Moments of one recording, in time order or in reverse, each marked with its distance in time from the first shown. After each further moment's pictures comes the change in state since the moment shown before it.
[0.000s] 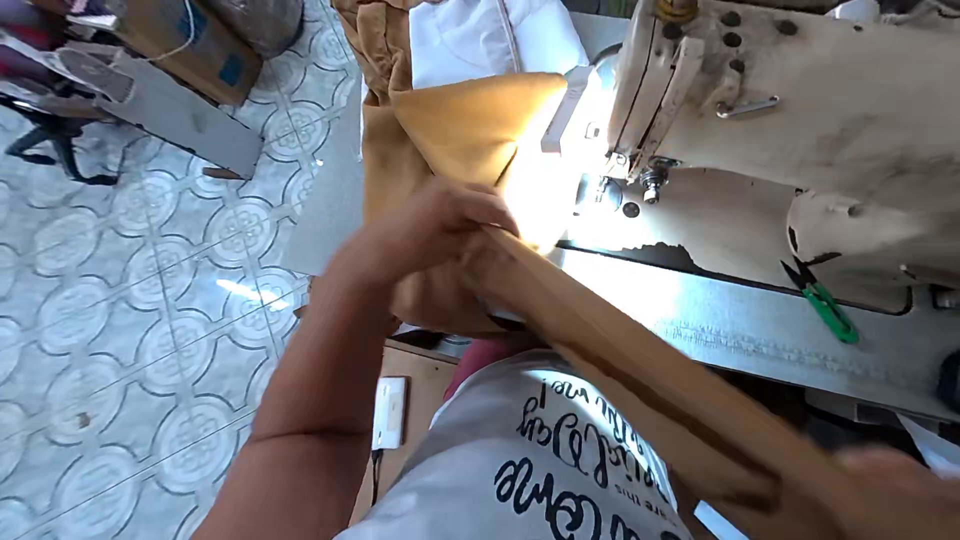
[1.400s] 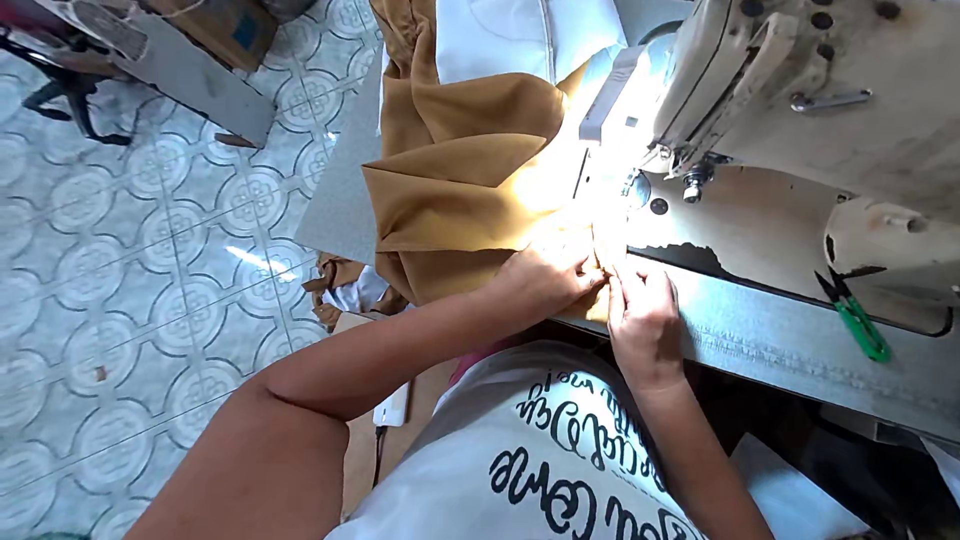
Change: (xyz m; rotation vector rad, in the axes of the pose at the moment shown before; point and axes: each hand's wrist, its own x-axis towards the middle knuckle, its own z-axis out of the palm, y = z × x) left_hand 0.009 0.010 0.119 0.599 -0.176 -0.082; right_hand 0.034 0.109 0.161 -0.695 -0.172 0.118
